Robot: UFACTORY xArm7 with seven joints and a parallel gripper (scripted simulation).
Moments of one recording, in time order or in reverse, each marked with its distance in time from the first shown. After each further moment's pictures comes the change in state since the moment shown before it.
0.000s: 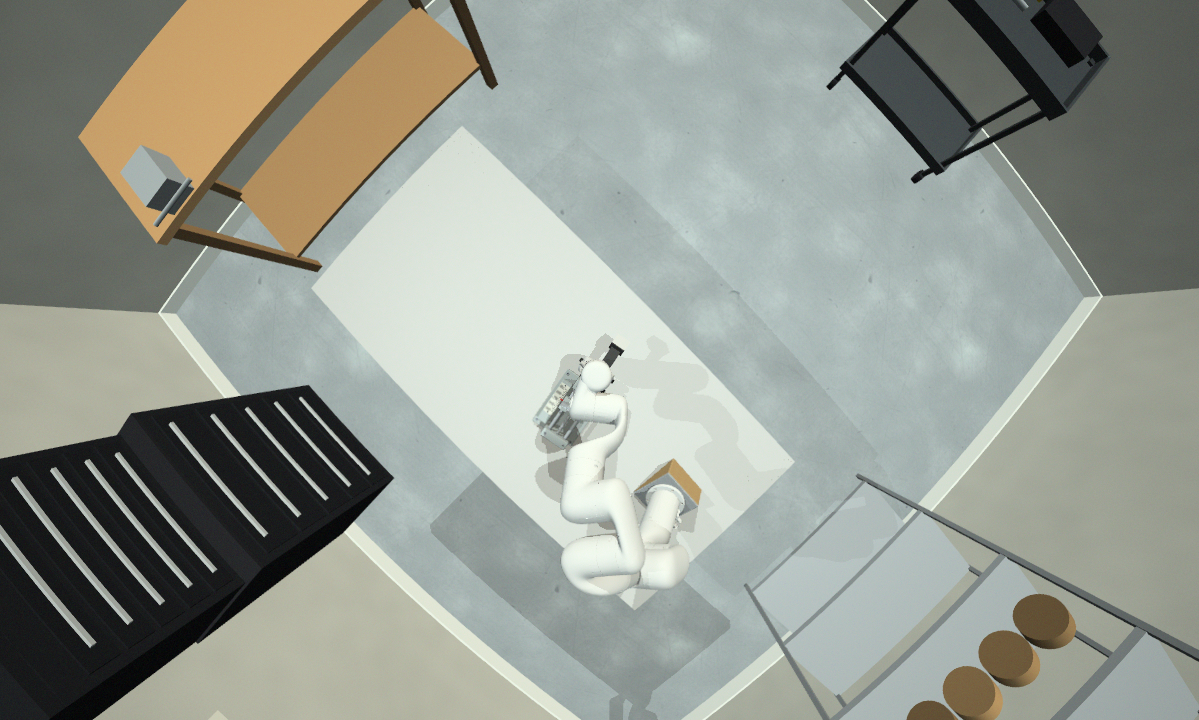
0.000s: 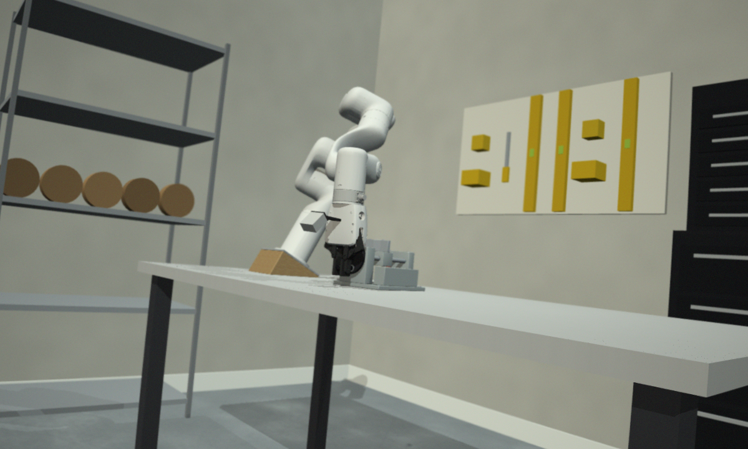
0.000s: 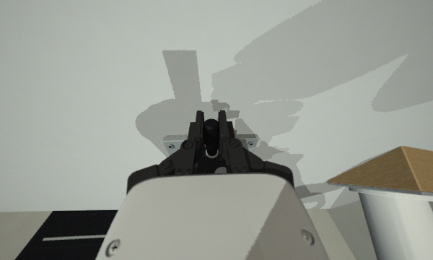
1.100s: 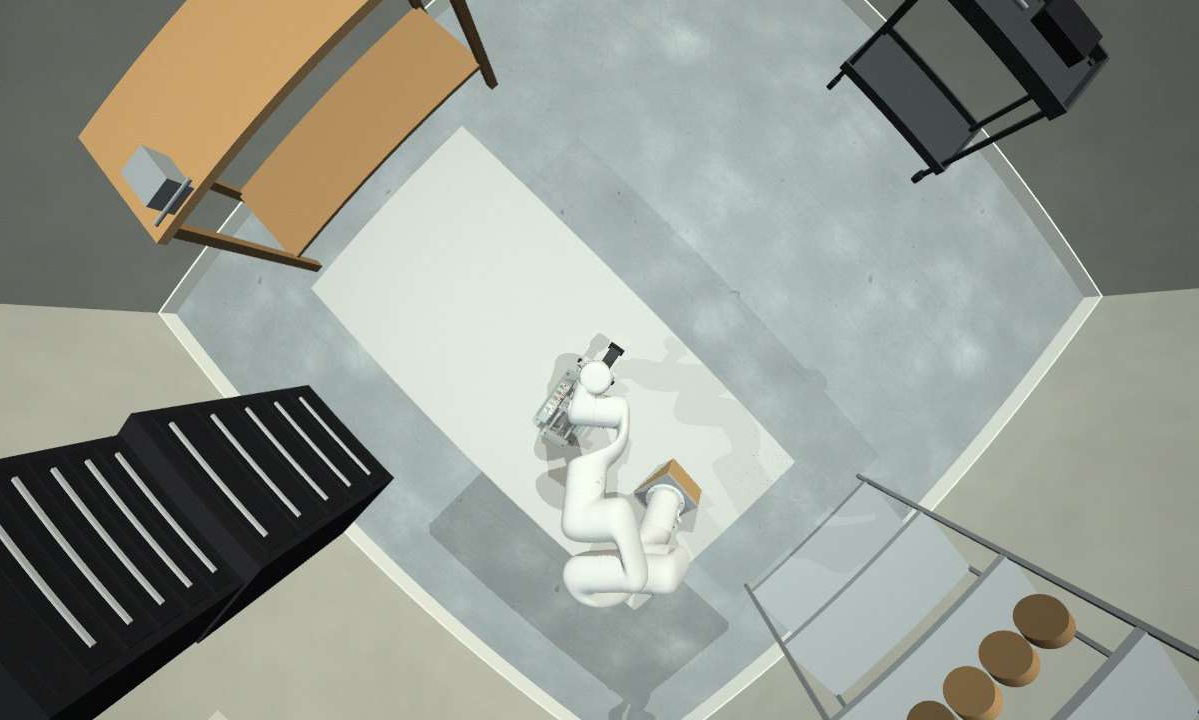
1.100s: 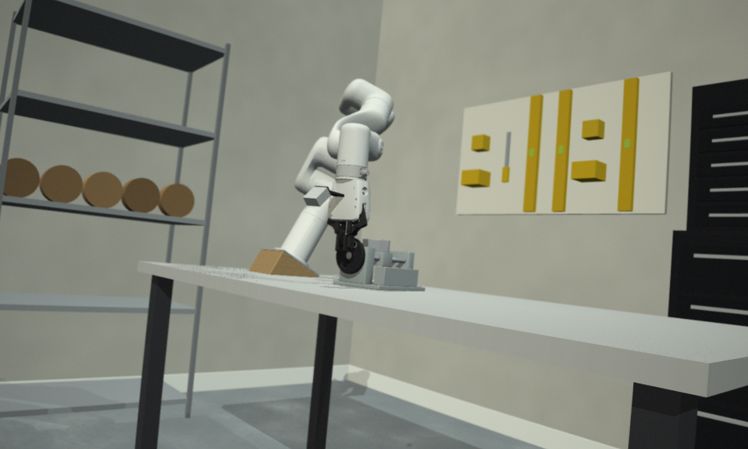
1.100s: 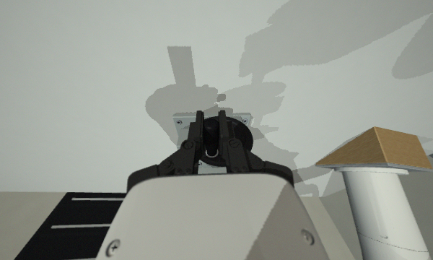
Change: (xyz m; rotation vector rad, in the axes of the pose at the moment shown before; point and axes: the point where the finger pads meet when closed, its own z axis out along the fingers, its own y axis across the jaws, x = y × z) arm 0.000 -0.002 -0.058 0.004 0.002 -0.003
